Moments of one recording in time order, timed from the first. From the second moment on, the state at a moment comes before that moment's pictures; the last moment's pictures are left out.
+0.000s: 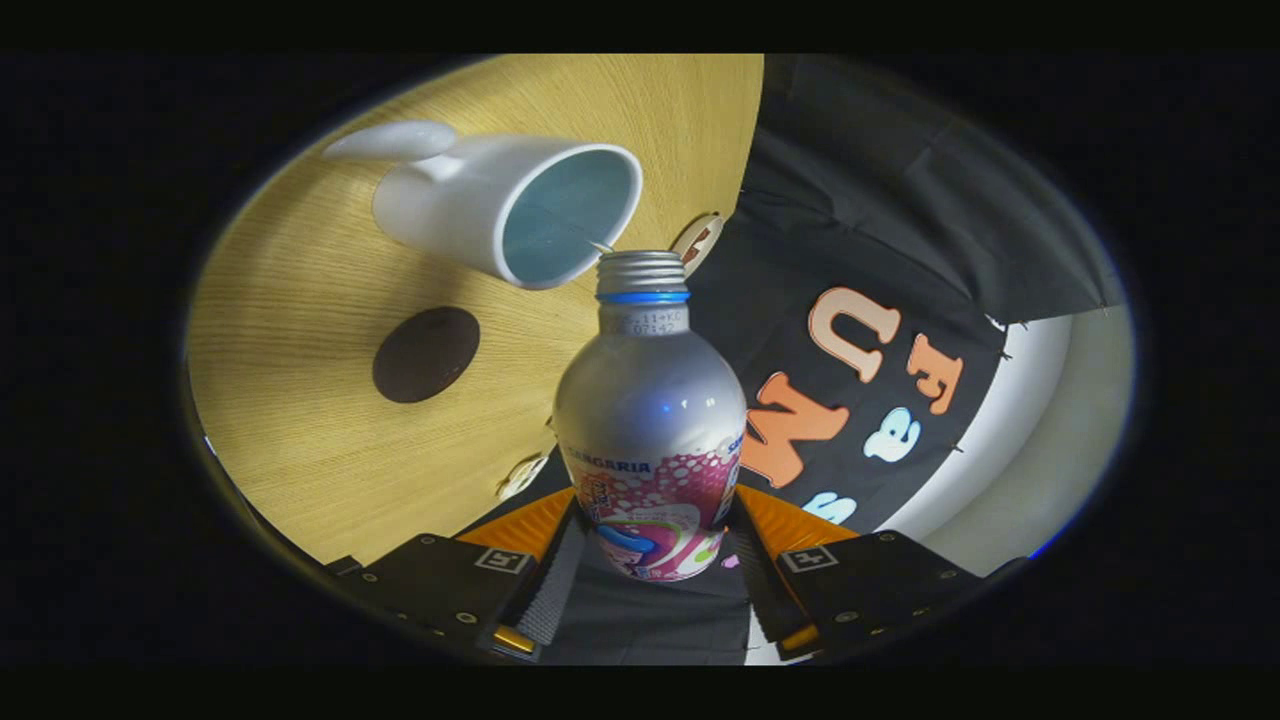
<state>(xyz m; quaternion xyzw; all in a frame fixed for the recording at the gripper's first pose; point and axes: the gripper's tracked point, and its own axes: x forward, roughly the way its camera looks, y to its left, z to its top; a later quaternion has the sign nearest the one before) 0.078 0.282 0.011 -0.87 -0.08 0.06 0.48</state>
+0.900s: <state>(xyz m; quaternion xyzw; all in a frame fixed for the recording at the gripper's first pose) 0.079 0.292 0.020 -0.90 -0.08 0.07 0.42</state>
